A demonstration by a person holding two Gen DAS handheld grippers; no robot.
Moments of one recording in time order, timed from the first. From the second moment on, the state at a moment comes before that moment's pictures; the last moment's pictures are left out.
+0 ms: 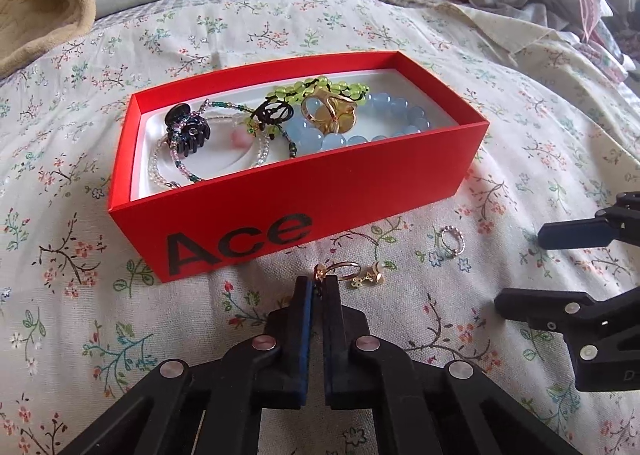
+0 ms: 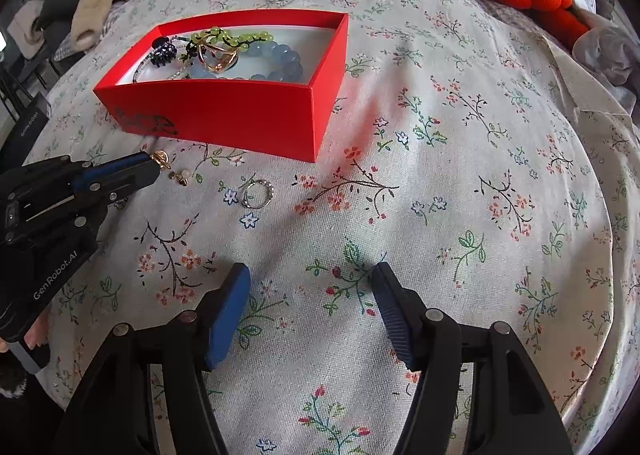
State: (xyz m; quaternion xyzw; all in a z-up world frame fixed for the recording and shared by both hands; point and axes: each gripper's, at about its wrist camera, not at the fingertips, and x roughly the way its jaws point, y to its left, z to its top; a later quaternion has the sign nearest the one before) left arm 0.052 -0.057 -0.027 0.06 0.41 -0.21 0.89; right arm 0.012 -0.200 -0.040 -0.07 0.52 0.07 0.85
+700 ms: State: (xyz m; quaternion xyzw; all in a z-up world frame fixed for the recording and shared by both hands) left arm 0.037 -0.017 -0.002 0.03 0.40 -0.19 0.89; right arm 0.031 -0.171 -0.041 -0.07 0.49 0.11 0.86
